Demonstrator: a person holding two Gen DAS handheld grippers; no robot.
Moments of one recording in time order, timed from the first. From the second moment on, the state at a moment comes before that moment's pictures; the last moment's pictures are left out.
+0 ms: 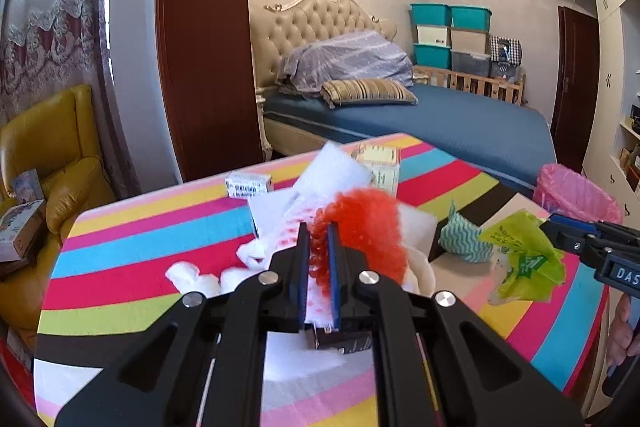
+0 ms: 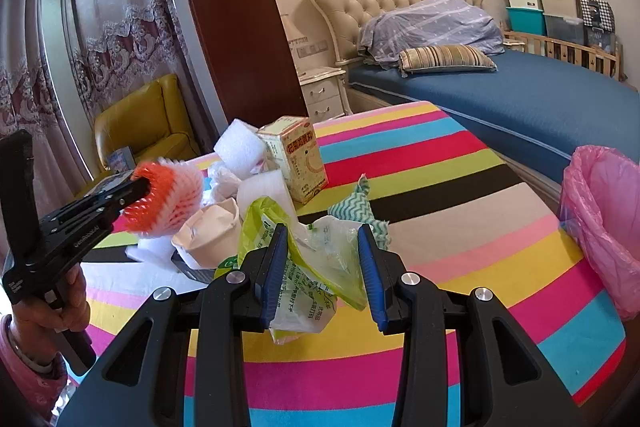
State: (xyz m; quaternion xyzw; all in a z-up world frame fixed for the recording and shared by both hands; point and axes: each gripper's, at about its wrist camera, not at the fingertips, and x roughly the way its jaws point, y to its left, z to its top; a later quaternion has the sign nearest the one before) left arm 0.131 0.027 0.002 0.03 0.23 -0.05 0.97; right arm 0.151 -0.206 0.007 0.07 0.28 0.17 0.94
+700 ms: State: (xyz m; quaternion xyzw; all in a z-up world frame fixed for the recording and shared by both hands) left arm 0.166 -0.119 0.032 0.05 0.20 -0.24 0.95; right arm 0.144 -0.333 0.043 0.10 0.21 0.03 0.97
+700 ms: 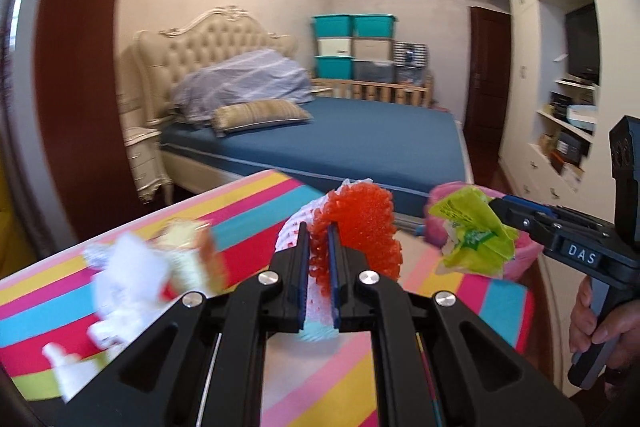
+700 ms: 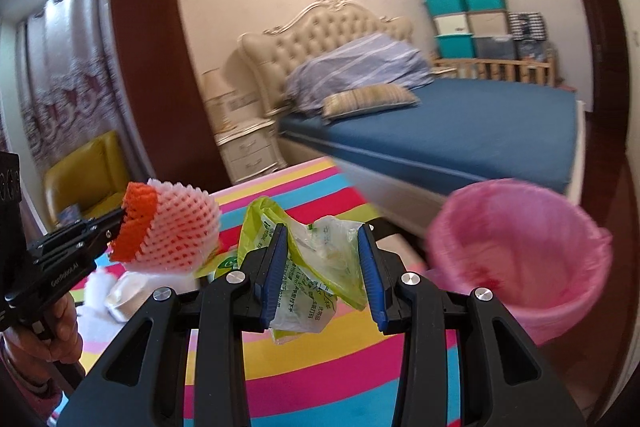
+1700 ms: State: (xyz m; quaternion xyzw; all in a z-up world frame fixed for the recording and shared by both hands) left arm 0.258 -0.360 0.000 0.05 0.25 -0.40 0.88; right arm 0.141 -0.506 -0.019 0.13 0.24 -0.14 0.95
